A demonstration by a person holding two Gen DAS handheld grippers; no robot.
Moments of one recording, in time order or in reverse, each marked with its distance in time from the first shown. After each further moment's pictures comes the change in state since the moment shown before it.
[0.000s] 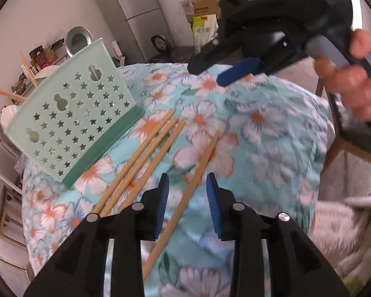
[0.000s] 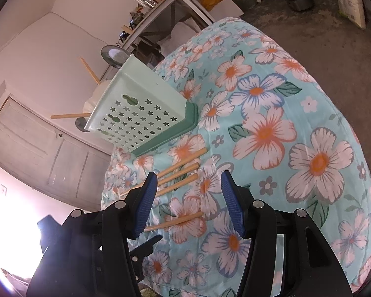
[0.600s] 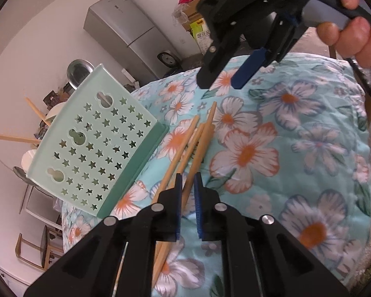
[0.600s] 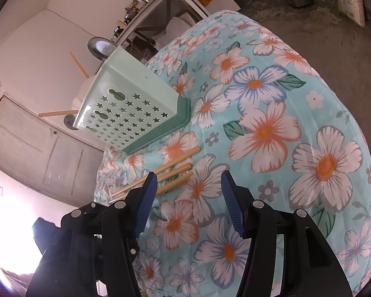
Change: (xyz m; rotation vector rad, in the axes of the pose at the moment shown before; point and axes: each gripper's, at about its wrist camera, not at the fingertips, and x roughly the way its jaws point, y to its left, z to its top) left arm 0.013 0.000 -0.008 0.254 -0.065 0.219; right arm 0.020 -0.002 0.003 -0.014 0.022 -0.043
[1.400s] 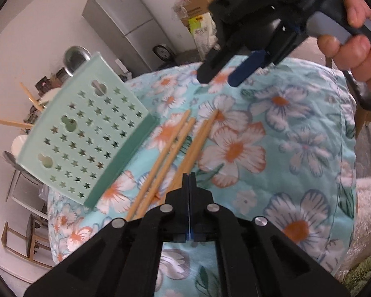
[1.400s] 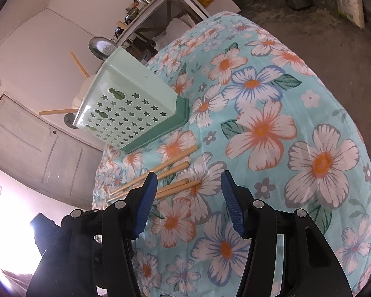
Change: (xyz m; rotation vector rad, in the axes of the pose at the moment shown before) left arm 0.002 0.005 0.000 -0.076 0.023 -0.068; right arm -0.006 -0.004 -0.003 -0.008 -0.012 -0.005
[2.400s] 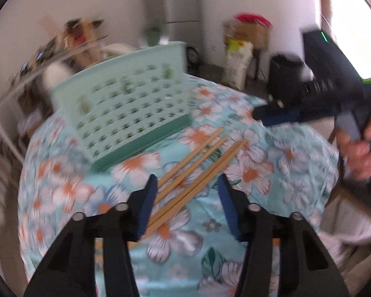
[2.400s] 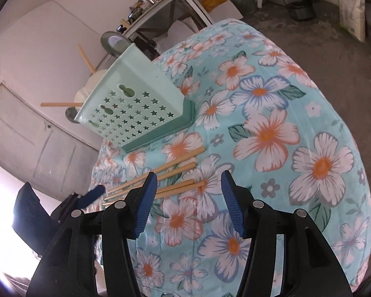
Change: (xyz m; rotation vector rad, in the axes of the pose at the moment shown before) left arm -0.022 0.061 -0.015 -0.393 -0.022 -0.121; right arm 0.001 0.011 -0.001 -0.034 -0.012 -0.042
